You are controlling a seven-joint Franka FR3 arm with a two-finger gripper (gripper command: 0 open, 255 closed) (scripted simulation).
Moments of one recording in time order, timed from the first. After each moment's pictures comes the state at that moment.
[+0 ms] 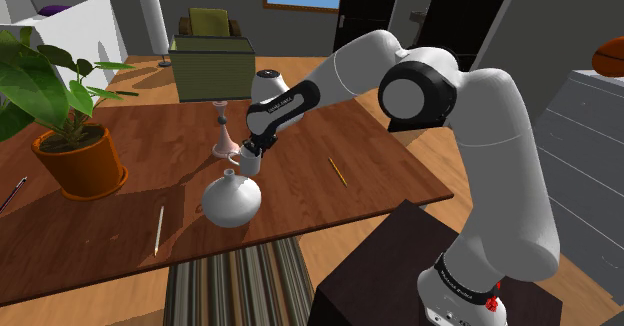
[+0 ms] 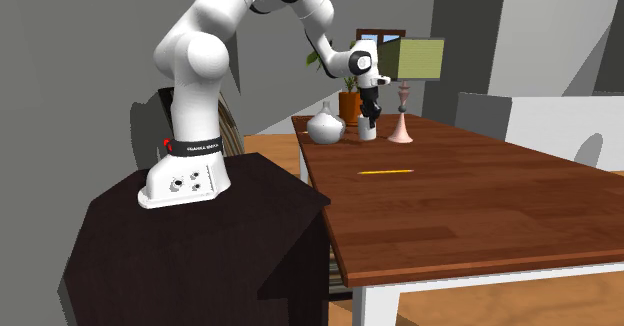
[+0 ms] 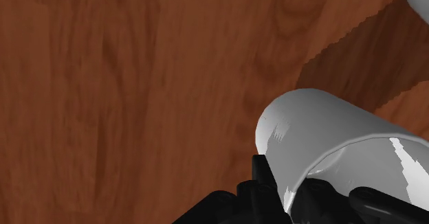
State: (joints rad) arm 0.25 0.66 -0.11 -1.65 0.05 2.47 0.31
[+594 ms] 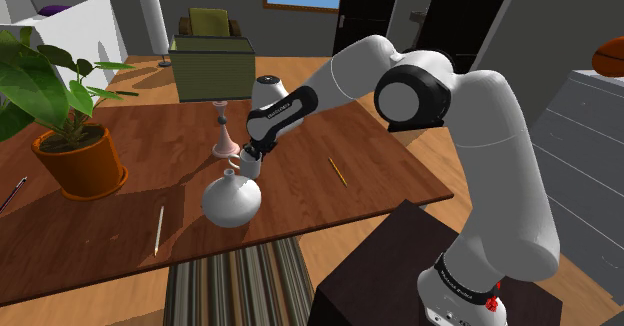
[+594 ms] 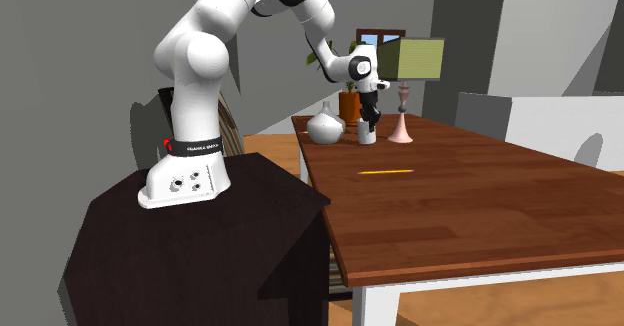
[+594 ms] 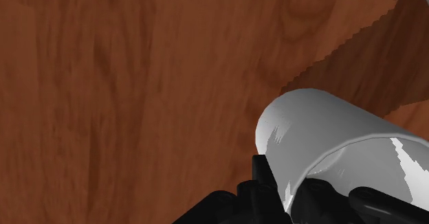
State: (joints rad) arm 0.24 0.68 -0.10 -1.66 0.05 2.50 0.31
